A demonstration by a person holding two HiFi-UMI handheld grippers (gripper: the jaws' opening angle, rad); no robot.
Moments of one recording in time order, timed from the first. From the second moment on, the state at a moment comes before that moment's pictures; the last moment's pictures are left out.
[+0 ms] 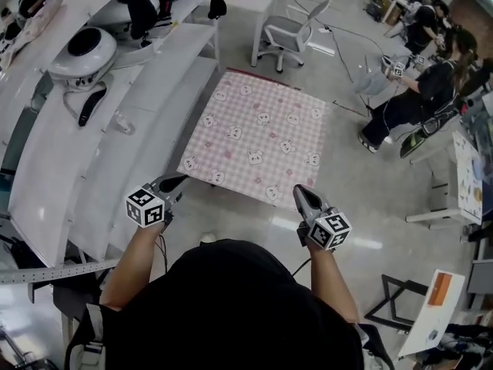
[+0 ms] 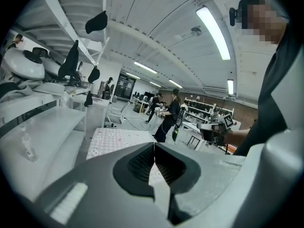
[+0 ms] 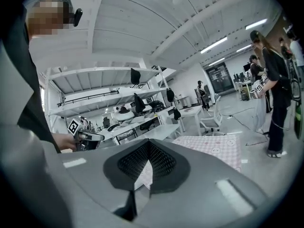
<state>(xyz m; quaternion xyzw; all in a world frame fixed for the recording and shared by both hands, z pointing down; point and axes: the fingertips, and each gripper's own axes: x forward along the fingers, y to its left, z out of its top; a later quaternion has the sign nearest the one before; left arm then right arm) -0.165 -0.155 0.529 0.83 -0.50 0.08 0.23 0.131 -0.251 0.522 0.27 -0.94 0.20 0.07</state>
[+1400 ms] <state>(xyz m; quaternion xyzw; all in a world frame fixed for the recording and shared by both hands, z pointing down) -0.255 -0.170 0.549 0.90 -0.36 0.12 0.22 0.092 -0.167 0.508 0.44 -0.88 0.18 0.07</state>
